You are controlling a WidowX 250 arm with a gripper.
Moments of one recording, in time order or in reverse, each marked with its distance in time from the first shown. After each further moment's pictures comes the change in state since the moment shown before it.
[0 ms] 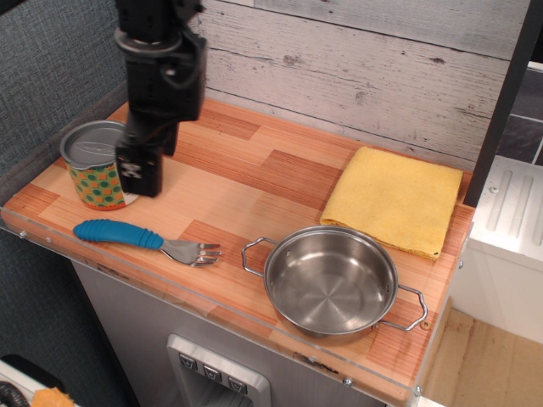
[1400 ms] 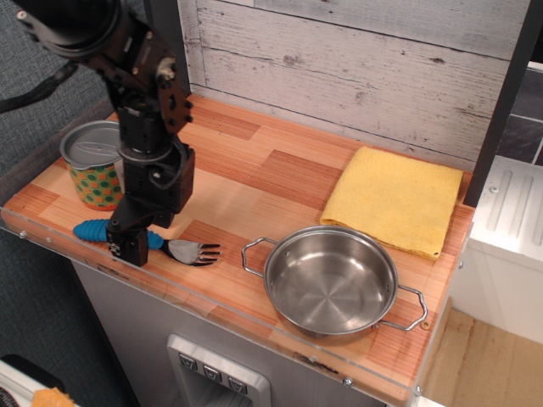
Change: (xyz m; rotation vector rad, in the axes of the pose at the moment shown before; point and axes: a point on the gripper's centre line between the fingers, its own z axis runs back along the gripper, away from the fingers) arm -0.007 -0.006 -0.082 0.000 0.027 -0.146
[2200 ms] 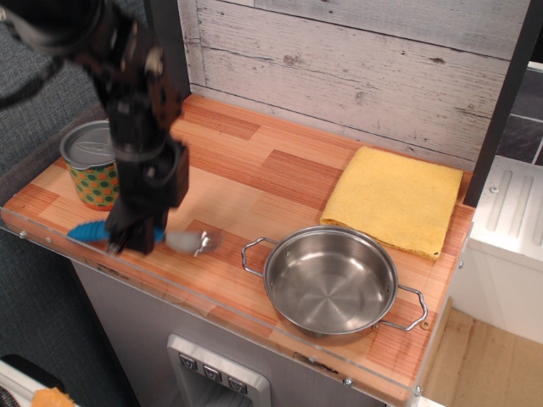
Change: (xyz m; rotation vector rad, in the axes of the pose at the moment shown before) arm 0.005 -0.003 0.027 0.018 -0.026 0.092
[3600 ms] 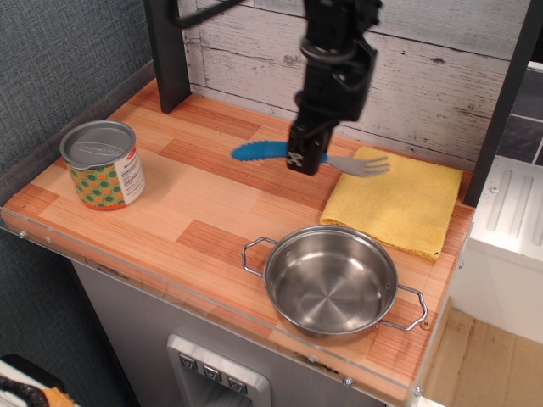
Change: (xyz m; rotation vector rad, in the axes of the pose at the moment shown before) arm 0.132 0.079 0.034 0.000 -0.051 -0.146
